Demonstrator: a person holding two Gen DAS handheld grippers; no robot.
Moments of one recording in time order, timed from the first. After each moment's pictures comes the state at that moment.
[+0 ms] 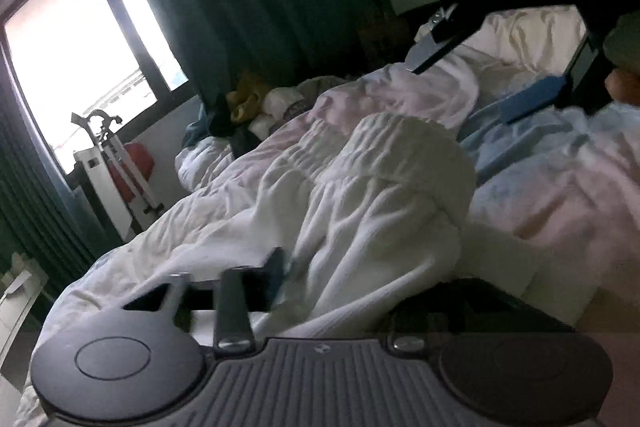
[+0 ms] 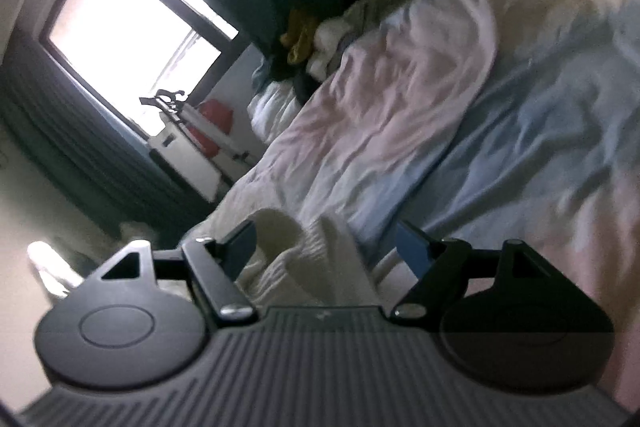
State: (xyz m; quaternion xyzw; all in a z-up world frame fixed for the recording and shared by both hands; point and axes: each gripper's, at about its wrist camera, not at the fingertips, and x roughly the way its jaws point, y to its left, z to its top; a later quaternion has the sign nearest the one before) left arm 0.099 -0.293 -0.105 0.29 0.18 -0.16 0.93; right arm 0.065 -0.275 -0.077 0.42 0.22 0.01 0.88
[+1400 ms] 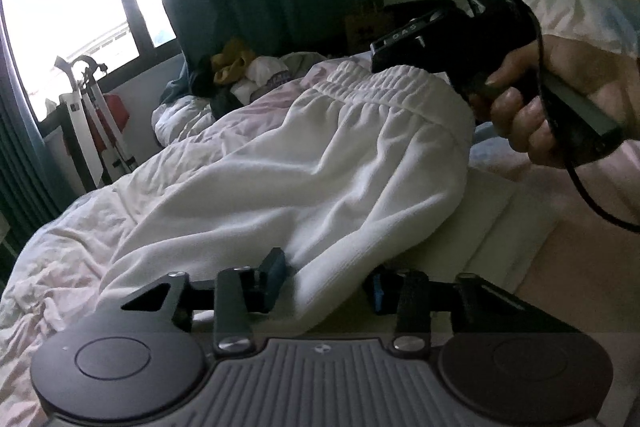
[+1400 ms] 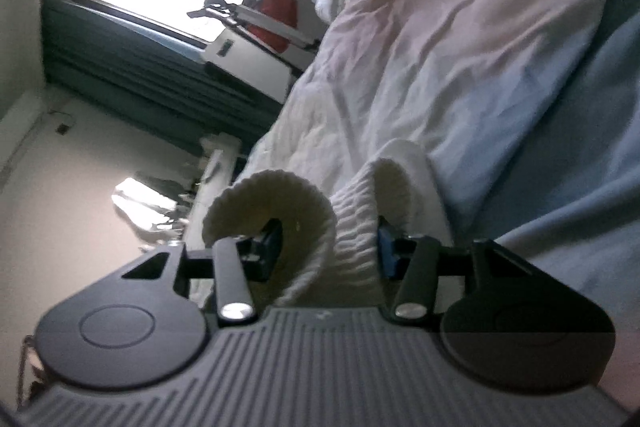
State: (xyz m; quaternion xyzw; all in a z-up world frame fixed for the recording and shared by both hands) left arm 0.019 -0.142 -0.109 0.22 0.23 -0.22 0.92; right arm 0.189 -0.264 -0.130 0.47 0.32 0.21 0.80
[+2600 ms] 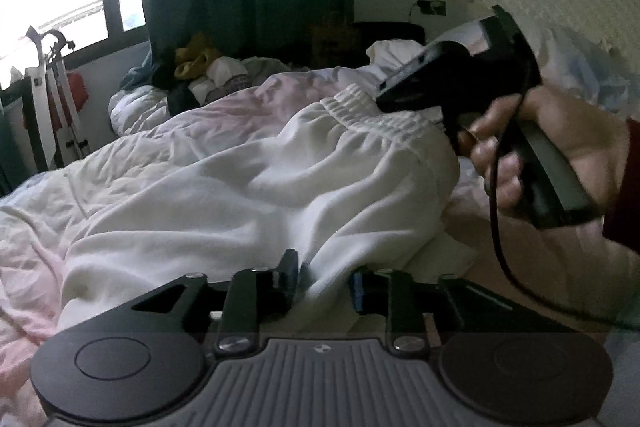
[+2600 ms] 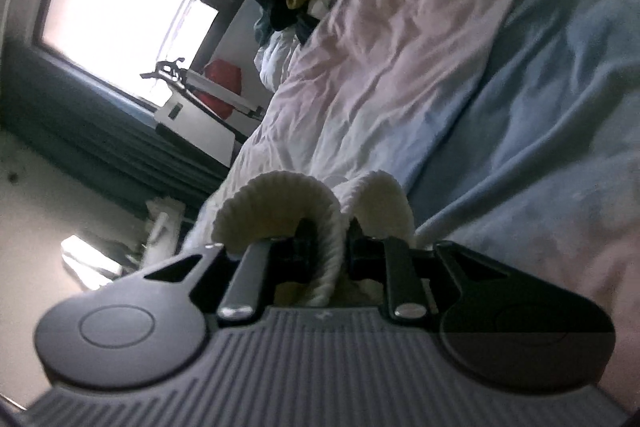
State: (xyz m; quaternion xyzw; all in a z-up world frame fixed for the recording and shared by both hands) left arm 0.007 -0.148 -0.089 0.14 0.26 -0.29 0.91; right arm 0.127 -0.274 -0.108 0.44 0.28 0.06 0.85
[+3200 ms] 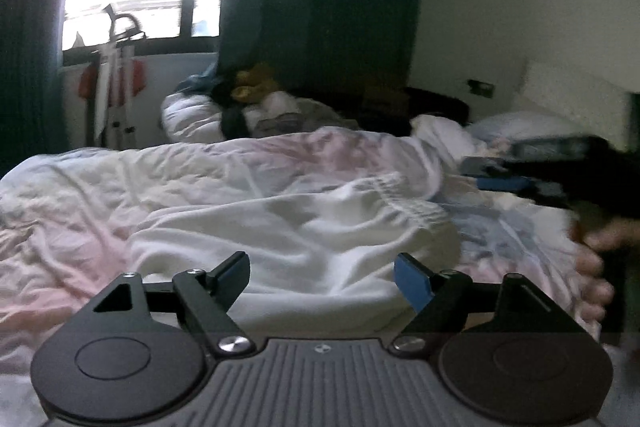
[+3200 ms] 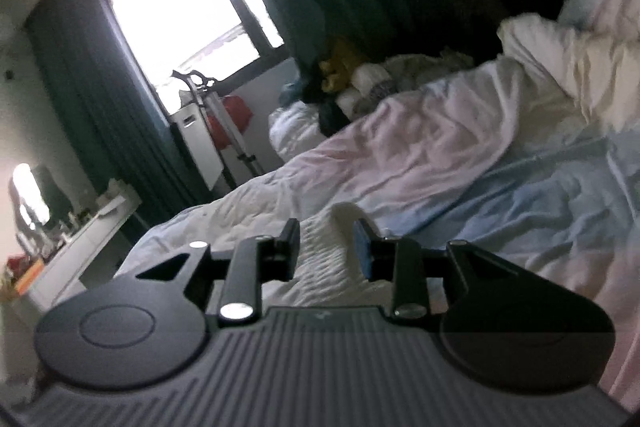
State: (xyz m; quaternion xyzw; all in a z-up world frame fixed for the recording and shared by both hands) left arm -0.025 -0.083 -0.038 0.00 0.22 -0.22 0.95; right arm -0.002 -0.222 -0.024 0.24 0.17 0.01 0.96
